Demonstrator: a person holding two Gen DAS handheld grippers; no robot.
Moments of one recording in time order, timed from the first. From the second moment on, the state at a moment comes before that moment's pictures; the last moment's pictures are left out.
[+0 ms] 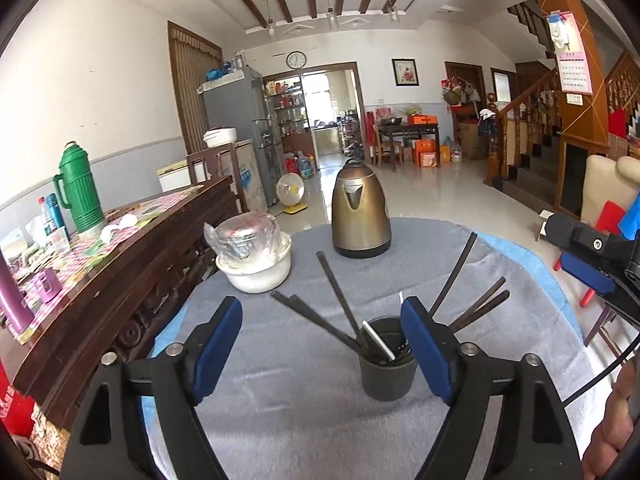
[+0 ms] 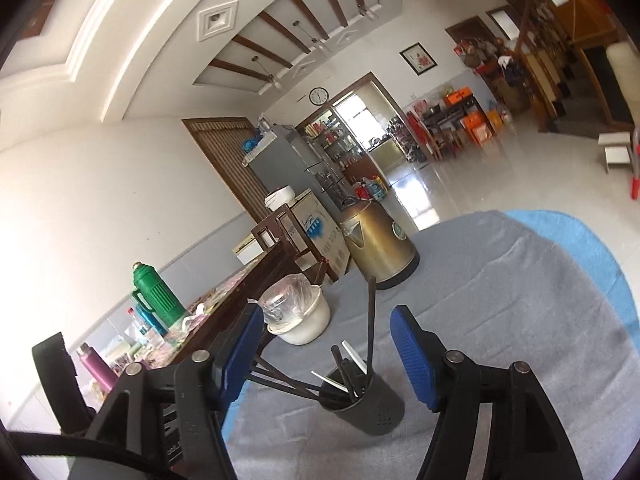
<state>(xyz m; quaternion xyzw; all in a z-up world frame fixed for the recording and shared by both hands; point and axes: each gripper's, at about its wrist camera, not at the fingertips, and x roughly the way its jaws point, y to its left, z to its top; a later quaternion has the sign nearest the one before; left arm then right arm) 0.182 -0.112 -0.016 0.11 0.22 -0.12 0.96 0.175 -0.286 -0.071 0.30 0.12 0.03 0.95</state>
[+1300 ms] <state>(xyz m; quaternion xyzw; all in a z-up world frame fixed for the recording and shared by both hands) 0.107 -0.081 -0.034 0.13 0.24 -0.06 0.96 0.109 -0.251 -0.097 0.22 0.18 0.02 0.96</state>
